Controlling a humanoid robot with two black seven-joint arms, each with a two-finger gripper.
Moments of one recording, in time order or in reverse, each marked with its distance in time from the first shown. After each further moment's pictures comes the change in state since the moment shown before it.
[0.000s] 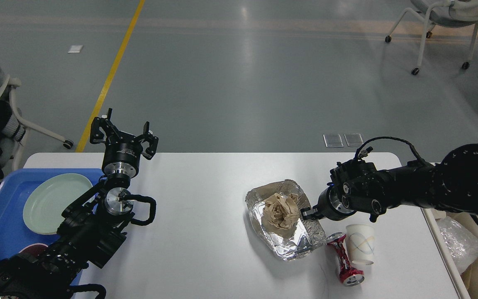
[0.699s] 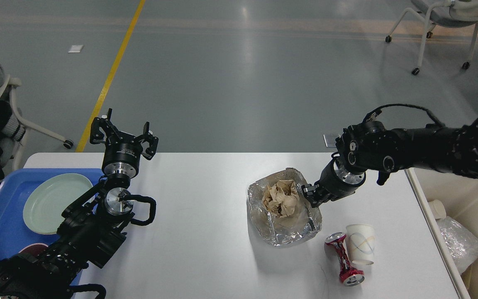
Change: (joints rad) left arm 0.001 0.000 0.000 0.000 0.000 0.000 0.000; right arm 0.250 -0.102 0.034 0.088 0.162 0.327 0.019
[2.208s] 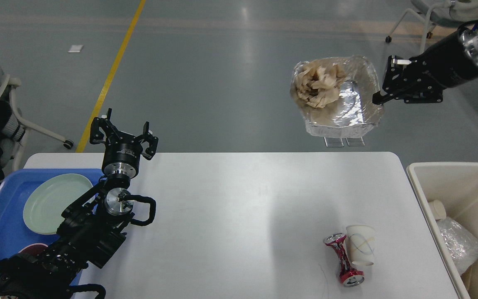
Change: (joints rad) left arm -0.001 0.000 0.000 0.000 0.000 0.000 0.000; right arm 0.328 -0.441 0.031 -0.103 0.211 0.308 -0.010
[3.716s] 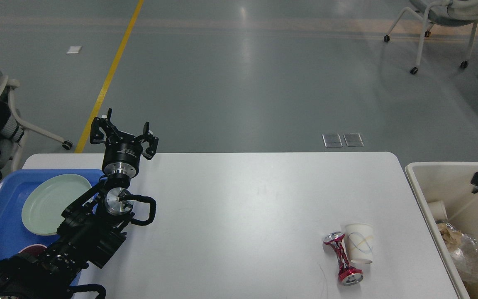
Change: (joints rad) left arm 0.000 0.000 0.000 0.000 0.000 0.000 0.000; right arm -0.556 -0.104 -0.208 -0.210 -0.013 -0.342 0.000
